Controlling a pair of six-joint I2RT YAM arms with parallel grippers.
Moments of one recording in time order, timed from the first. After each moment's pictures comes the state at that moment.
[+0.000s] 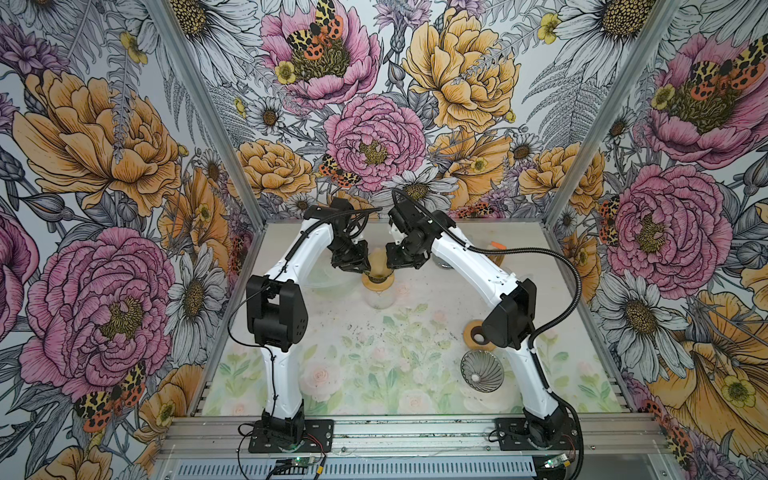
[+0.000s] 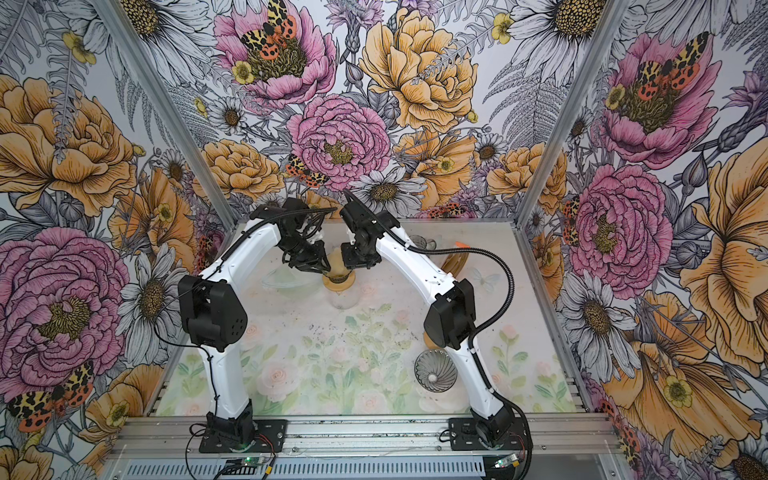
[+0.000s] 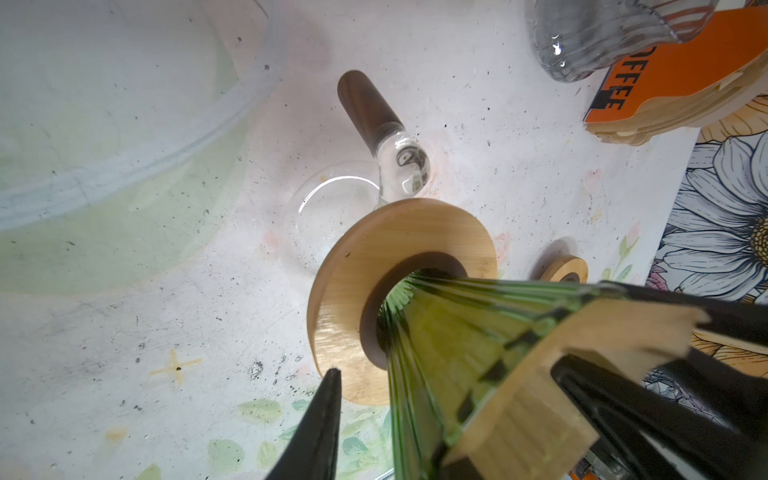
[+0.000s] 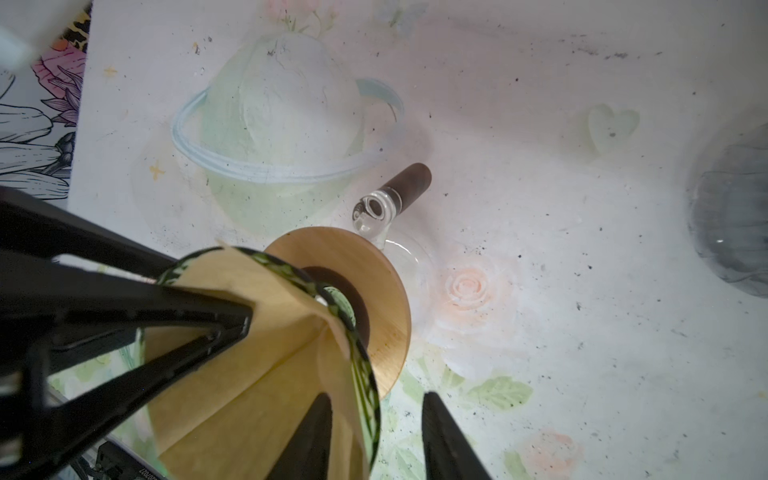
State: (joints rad) left arm -0.26 2.02 1.95 -1.29 0.39 -0.24; right arm 0.66 2.28 2.42 -1.26 -0.15 0.39
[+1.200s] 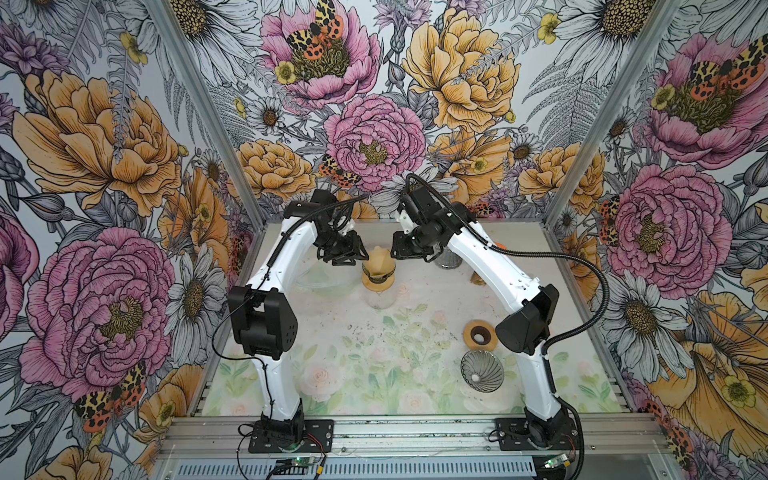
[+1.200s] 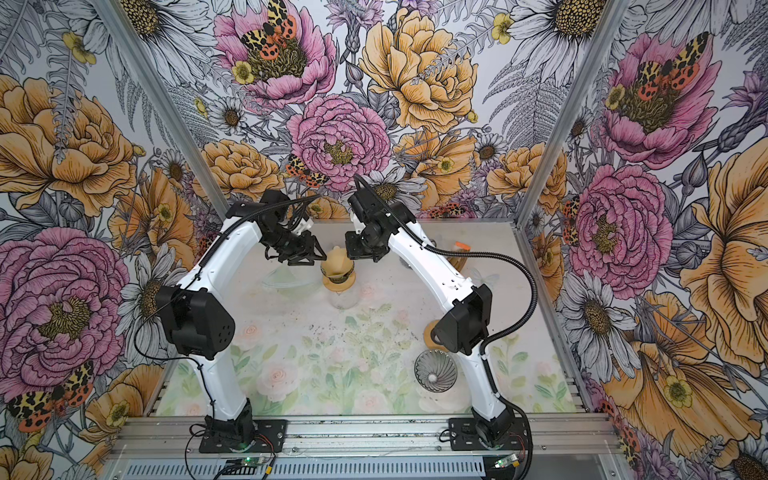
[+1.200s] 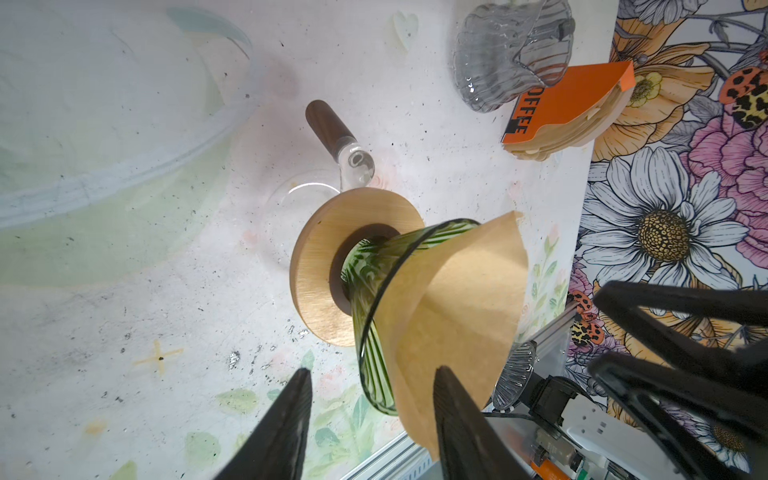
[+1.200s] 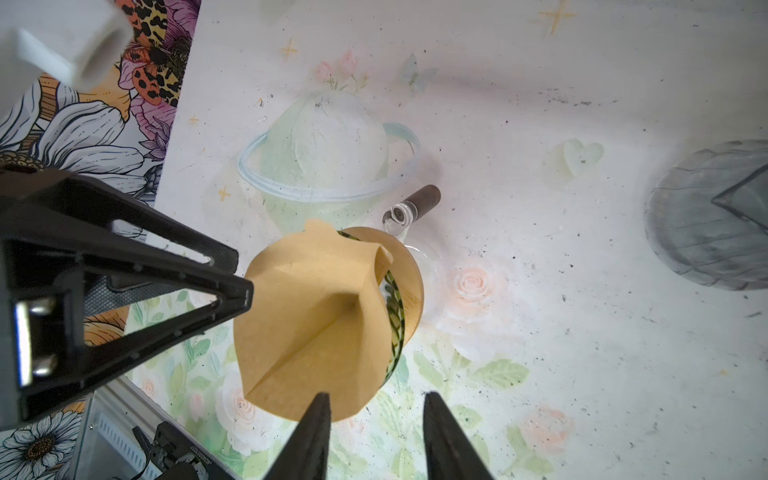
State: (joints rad) left arm -0.19 1.93 1.95 -1.29 0.51 -0.24; right arm 0.64 2.16 2.41 -1.27 -0.17 0.41
